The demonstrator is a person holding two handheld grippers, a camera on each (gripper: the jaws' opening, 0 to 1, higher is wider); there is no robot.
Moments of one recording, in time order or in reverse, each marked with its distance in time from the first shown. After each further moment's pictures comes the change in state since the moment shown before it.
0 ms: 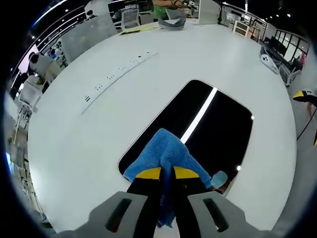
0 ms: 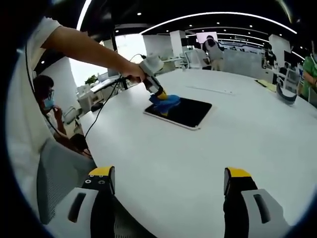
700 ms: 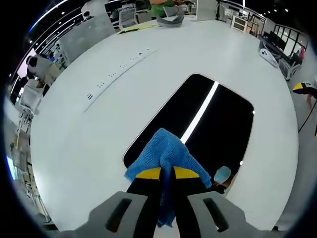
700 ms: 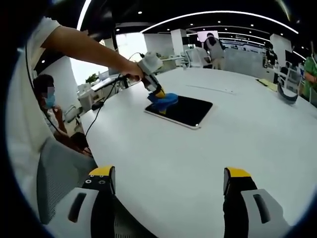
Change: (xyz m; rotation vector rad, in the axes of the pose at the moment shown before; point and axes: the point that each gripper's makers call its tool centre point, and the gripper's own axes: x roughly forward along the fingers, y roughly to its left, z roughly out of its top) left arm -0.006 0.005 -0.010 0.037 0.025 0.018; right arm 0.001 0.000 -0.001 -0.007 0.018 0.009
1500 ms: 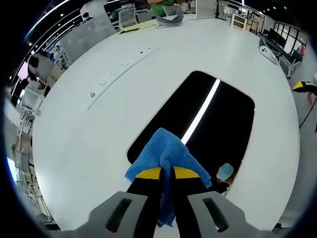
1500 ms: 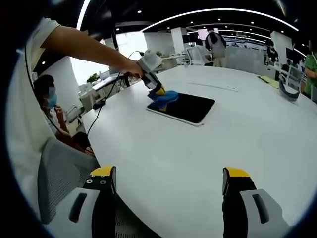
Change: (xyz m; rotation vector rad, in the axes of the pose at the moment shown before) left arm -0.003 0.006 -0.007 0.010 0.011 0.013; right arm 0.002 0.005 -0.004 0.012 0.010 0.017
